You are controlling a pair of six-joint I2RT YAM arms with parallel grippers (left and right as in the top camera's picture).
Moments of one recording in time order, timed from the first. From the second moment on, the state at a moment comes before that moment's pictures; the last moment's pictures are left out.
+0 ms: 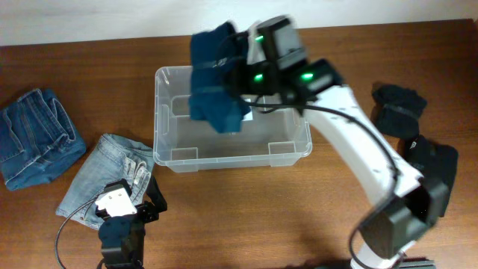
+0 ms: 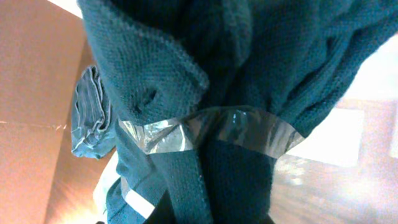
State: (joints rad) left arm 0.01 0.25 0.07 -0.20 -0.10 -0.24; right arm 0.49 1.85 1.80 -0.72 -0.32 0.57
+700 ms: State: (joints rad) left arm 0.01 0.25 0.07 -0.20 -0.10 -0.24; right arm 0.60 2.02 1.77 -0.69 -0.28 0.66
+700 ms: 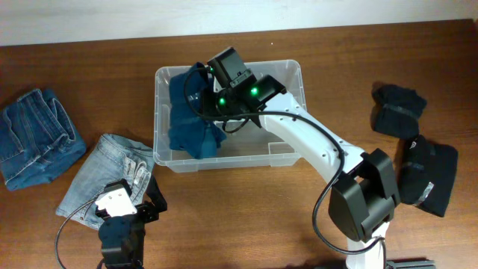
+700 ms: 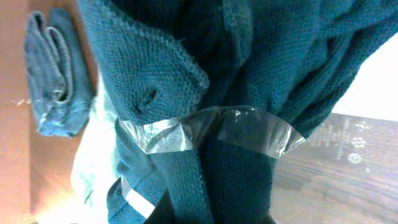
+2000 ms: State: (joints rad) left arm 0.01 0.25 0.07 -0.20 -0.10 -0.24; right arm 0.64 2.13 1.72 -0.57 -0.23 0.66
